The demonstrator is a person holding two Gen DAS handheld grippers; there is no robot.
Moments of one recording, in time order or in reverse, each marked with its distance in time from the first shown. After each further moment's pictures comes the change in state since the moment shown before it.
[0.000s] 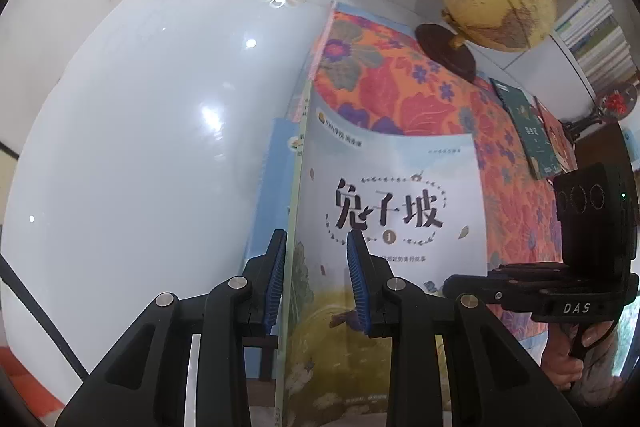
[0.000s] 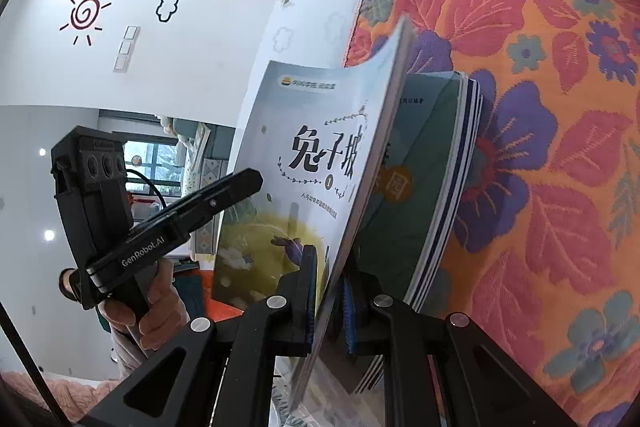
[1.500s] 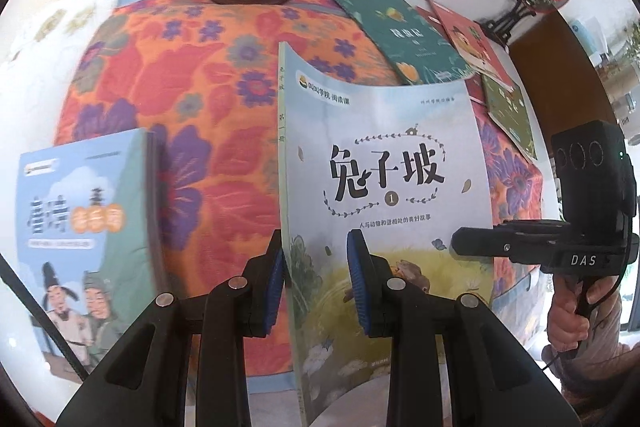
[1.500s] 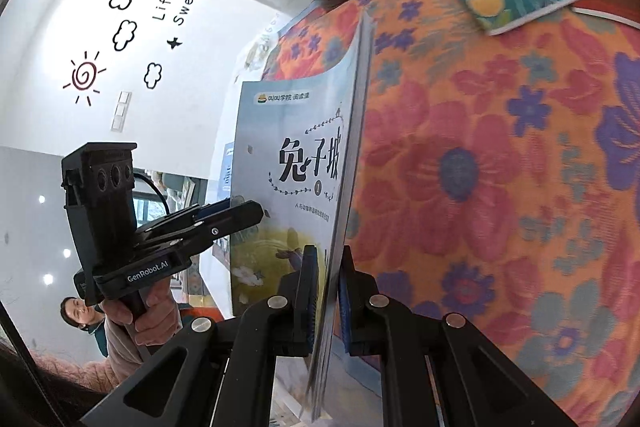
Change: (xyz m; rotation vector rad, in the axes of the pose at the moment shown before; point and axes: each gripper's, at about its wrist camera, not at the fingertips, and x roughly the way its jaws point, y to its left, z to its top) left arm 0.038 -0.223 -0.039 0.274 0.119 -0.105; right arm -0.170 -0.091 -0.077 0.098 -0.204 -0.055
